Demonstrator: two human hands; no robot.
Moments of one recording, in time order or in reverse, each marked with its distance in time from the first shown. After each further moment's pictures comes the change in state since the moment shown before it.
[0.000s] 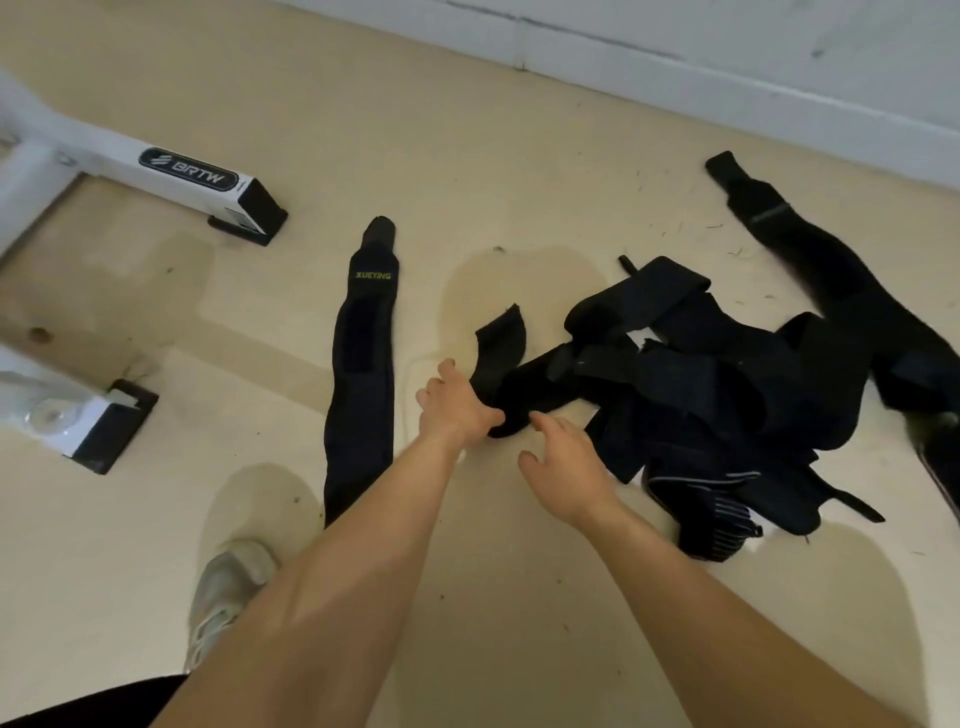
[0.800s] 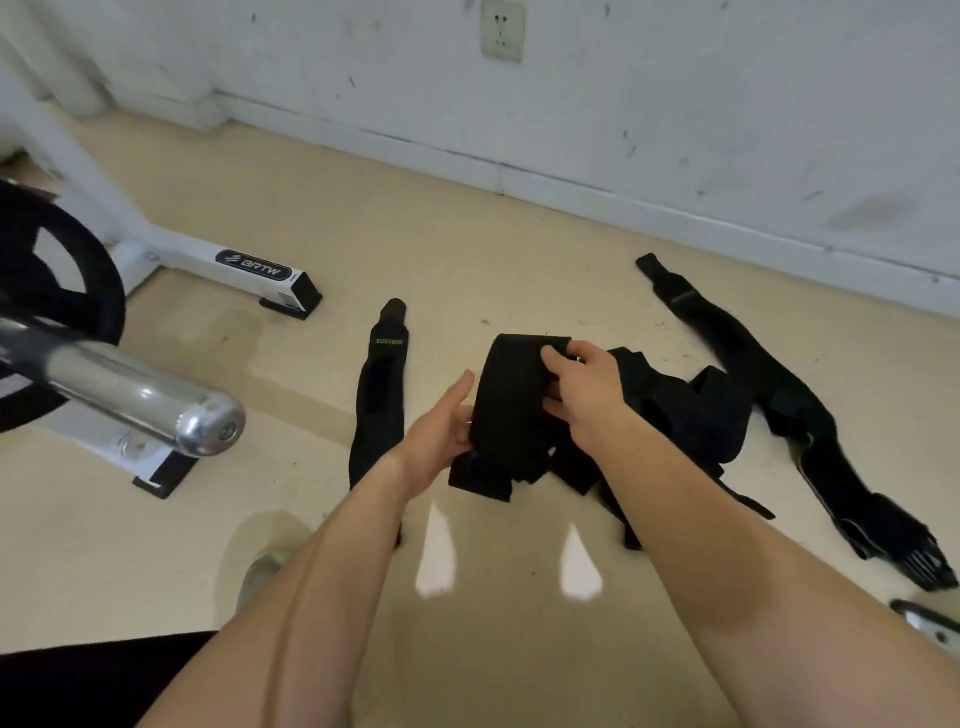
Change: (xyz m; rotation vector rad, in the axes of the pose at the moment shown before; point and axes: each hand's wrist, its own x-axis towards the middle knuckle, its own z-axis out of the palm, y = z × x) left_hand -0.160 0.021 -0.106 -0.649 -0.488 0.180; right_hand -0.074 -0.101 -0.147 1.115 0.275 0.153
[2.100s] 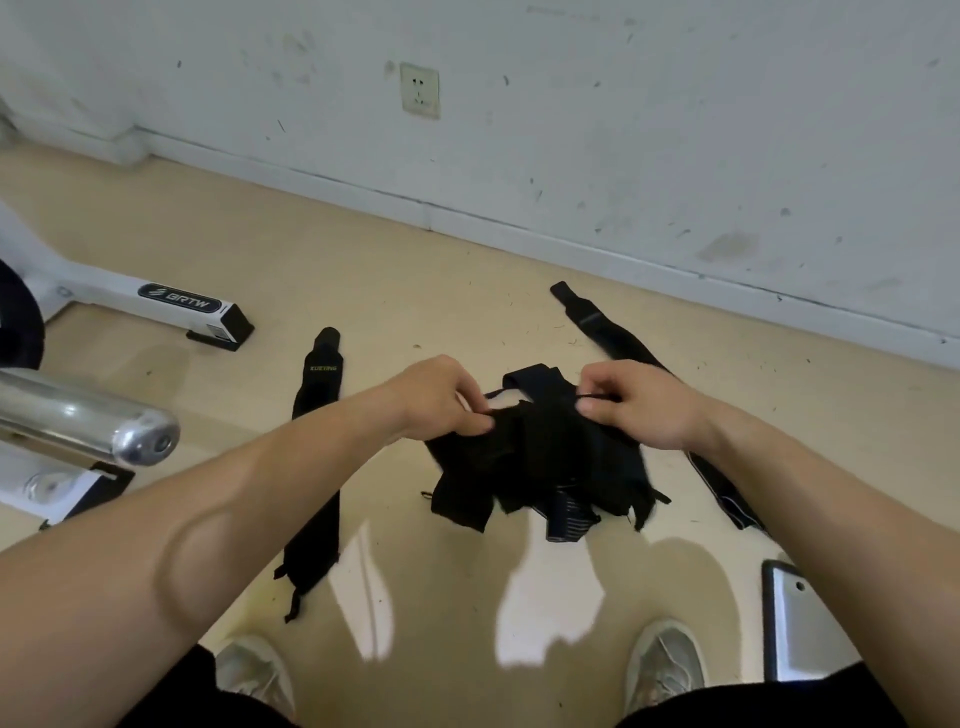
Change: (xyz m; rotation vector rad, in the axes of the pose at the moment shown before) left_hand -0.073 0.116 0.069 0.893 -0.010 0.243; right_hand -0.092 -0.086 -0.154 -1.187 -0.290 -0.404
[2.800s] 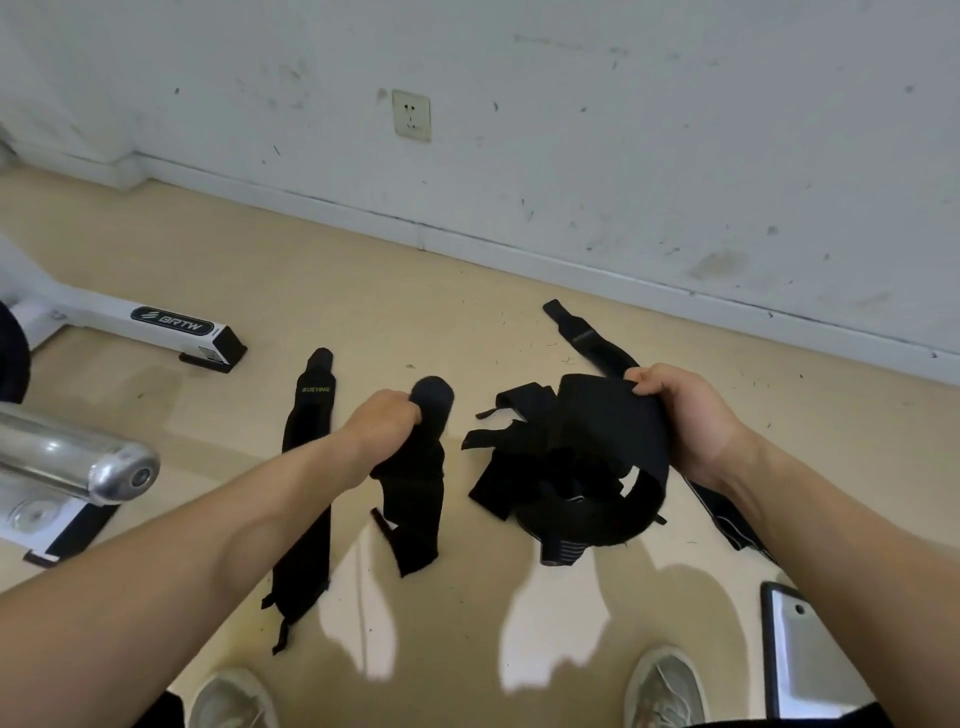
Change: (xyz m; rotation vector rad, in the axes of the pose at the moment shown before) left_hand 0.014 -0.022 0.011 -0.437 0.295 -0.356; right_hand -0.017 0.006 -0.010 1.175 0.174 0.253
